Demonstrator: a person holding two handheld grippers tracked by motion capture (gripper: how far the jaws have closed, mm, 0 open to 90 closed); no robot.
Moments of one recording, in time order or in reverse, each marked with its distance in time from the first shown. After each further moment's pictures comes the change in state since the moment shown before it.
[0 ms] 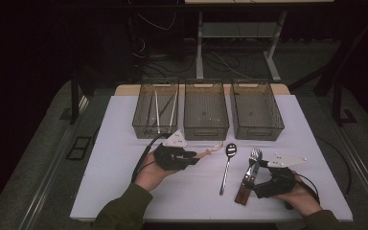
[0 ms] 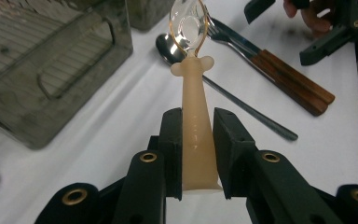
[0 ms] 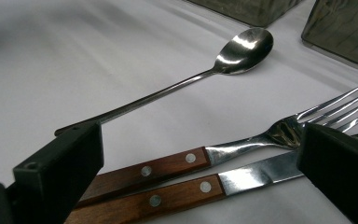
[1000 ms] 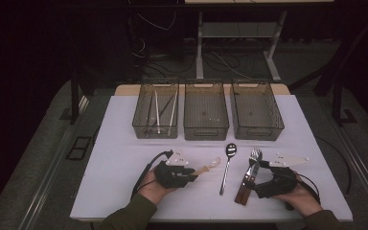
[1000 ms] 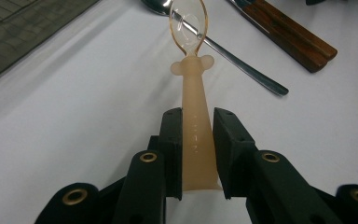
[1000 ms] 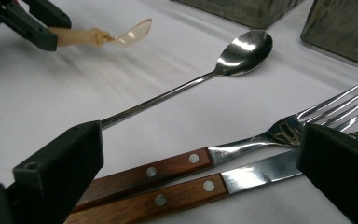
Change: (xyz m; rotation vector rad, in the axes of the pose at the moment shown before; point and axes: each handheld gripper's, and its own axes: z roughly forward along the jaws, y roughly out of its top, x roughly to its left) left arm -0.032 -0.038 0.012 0.073 0.026 -0.050; right arm 0.000 0.000 -0.003 -0.008 0.011 0.028
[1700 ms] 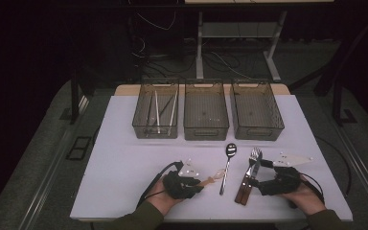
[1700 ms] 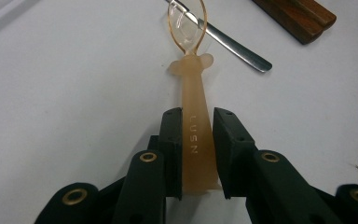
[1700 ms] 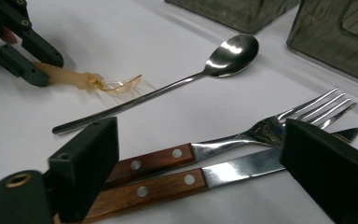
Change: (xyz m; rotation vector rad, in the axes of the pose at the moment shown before) left arm -0.027 -0.007 0.022 0.089 0.003 0.025; right arm -0.008 -0.001 -0.006 -0.012 -0.010 -0.033
